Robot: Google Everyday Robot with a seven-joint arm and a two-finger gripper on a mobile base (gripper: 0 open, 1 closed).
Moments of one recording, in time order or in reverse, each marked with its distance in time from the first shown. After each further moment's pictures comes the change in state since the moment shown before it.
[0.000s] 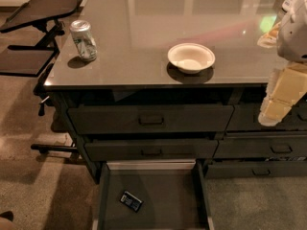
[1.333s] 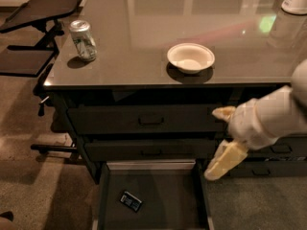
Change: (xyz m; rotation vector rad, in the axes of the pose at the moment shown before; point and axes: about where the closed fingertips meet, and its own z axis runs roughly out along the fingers) arm -0.014 0.069 0.173 -0.168 -0.370 0.101
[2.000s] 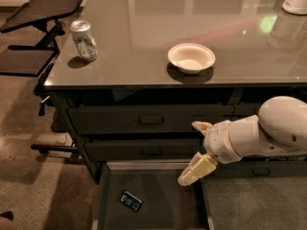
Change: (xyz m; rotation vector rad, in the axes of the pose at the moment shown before) arm -0.011 0.007 0.091 -0.008 -0.189 0.045
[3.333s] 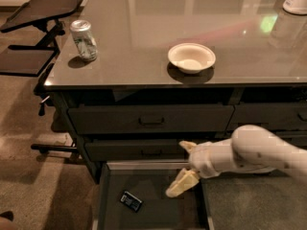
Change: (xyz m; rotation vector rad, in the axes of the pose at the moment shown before) arm 0.056 -0.001 0.093 -0.064 -0.045 0.041
